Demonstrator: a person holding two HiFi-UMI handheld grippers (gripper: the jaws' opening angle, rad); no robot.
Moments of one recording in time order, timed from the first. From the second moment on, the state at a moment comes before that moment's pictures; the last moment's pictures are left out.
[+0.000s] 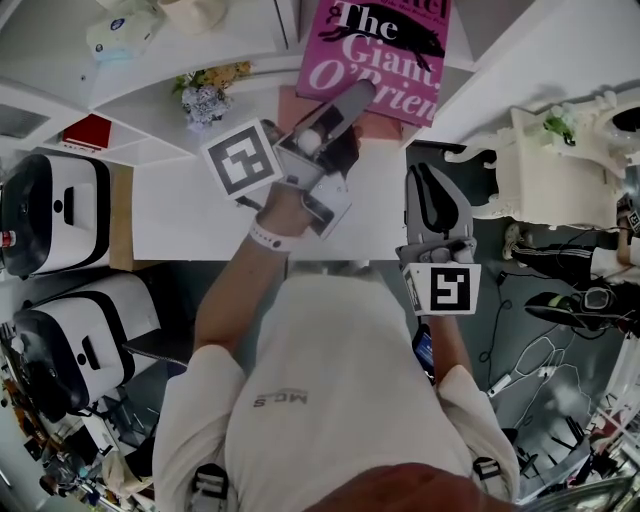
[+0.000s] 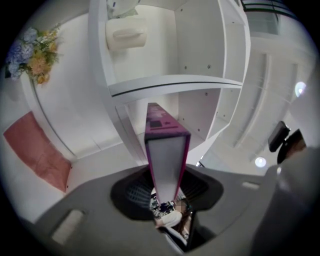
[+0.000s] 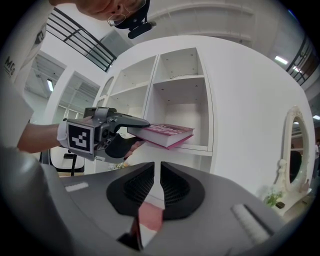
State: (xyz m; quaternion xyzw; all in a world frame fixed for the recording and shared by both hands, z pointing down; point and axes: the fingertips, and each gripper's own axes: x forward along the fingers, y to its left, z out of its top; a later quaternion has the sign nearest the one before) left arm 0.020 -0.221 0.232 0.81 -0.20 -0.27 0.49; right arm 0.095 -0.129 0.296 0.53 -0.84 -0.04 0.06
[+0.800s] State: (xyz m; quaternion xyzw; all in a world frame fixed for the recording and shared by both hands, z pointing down) left arm -0.003 -0.139 0.261 0.87 -0.18 -0.23 0.40; right arm 0.109 -0.119 0.315 0.56 -0.83 -0.03 0.07
